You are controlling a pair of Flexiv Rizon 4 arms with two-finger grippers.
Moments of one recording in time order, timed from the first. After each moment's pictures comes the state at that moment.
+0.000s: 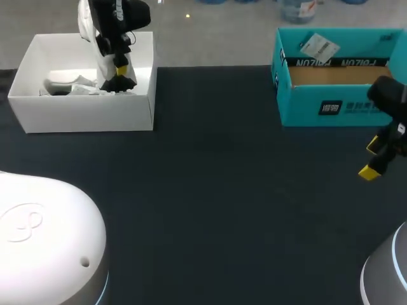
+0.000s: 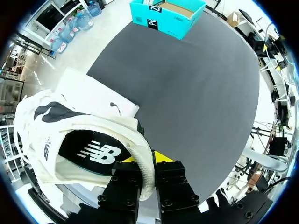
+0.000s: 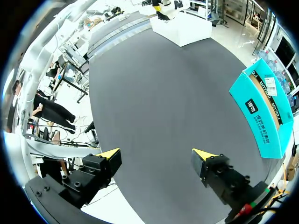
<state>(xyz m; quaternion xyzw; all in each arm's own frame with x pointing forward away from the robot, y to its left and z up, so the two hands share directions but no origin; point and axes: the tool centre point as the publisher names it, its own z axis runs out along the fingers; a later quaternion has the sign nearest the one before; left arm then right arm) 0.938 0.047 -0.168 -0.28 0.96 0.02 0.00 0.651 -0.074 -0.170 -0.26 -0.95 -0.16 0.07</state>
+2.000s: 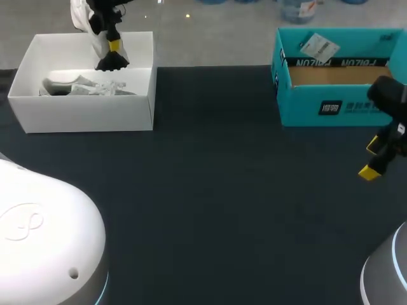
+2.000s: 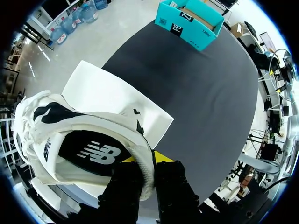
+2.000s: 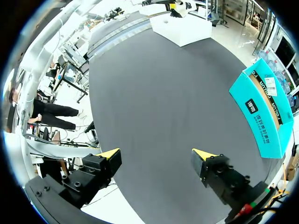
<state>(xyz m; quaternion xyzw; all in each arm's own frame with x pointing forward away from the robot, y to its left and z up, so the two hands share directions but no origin) 1.036 0.075 -0.175 -0.29 0.95 0.00 -0.05 0.651 -0.074 -0.170 -0.26 -0.95 -0.16 0.07</state>
